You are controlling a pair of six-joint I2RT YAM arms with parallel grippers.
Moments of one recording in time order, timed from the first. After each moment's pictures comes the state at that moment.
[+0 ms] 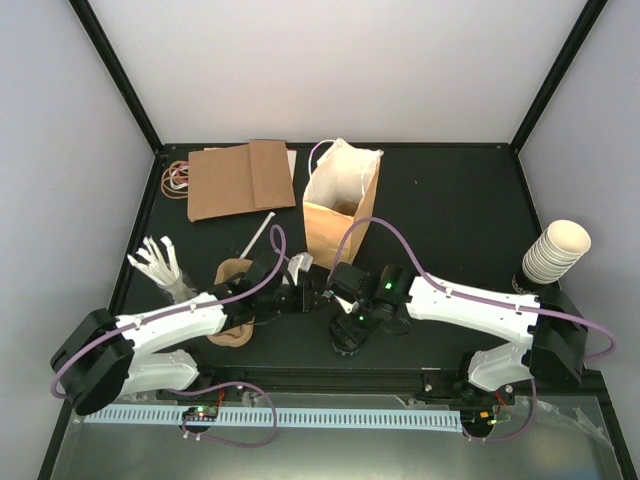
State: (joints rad) left arm -0.81 1.17 0.50 0.03 0.40 -0.89; right arm 1.15 1.40 1.04 -0.96 -0.09 0.38
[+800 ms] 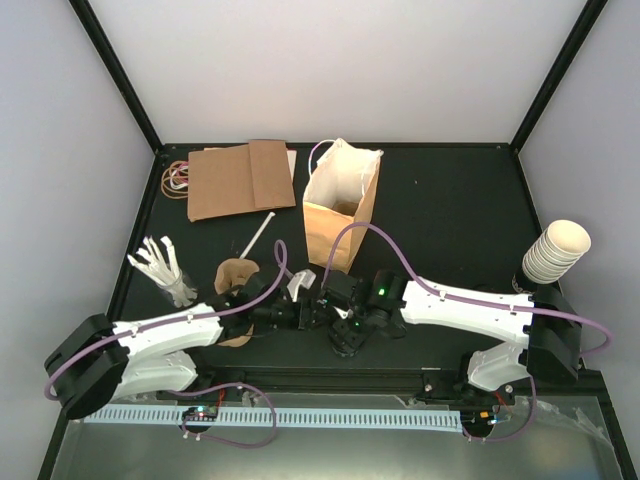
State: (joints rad) left arm -0.86 1.11 0.40 0.09 0.50 -0.91; right arm 1.20 1.43 1.07 -0.98 -0.03 0.38
